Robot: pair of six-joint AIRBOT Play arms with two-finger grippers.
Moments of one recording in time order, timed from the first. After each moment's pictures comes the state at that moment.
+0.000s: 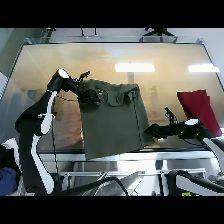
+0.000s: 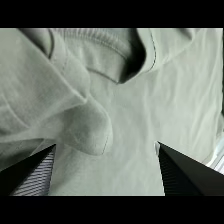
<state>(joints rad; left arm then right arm) -0.14 -2.13 1.92 0.83 -1.52 -1.21 -0.19 -1.31 0.50 -0.63 1.04 0.95</state>
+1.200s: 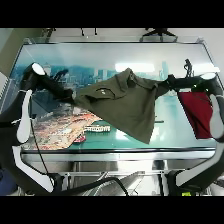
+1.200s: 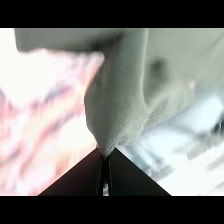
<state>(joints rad) 0.05 -1.84 1.68 1.11 -1.65 -1.26 -0.28 -1.90 1.66 -0.61 1.18 1.16</state>
